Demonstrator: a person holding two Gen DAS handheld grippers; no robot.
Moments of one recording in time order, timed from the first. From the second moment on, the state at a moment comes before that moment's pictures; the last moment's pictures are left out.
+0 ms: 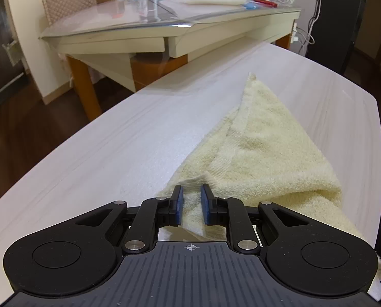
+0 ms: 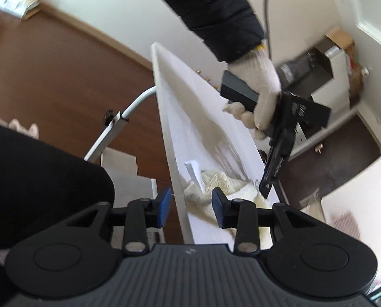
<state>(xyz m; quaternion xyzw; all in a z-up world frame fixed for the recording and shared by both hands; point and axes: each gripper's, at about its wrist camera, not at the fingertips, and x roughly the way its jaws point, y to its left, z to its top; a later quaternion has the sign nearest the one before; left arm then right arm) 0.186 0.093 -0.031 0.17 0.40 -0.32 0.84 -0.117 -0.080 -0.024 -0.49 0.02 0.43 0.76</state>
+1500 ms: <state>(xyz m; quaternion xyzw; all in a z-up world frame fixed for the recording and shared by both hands) 0.018 0.119 -0.007 -0.06 0.47 -0.32 0.82 0.023 -0.180 0.005 -0.29 0.17 0.29 0.90</state>
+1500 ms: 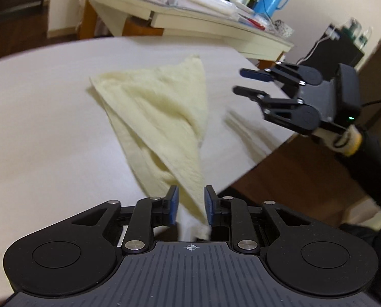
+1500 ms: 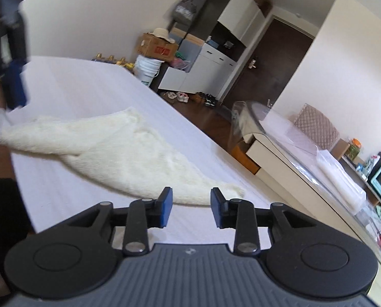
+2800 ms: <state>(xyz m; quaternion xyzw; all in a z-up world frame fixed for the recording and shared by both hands) 0.015 0.127 -0.028 -0.02 0.50 -0.33 0.80 0.150 -0.179 -0.025 -0.28 0.24 0.25 0.90</state>
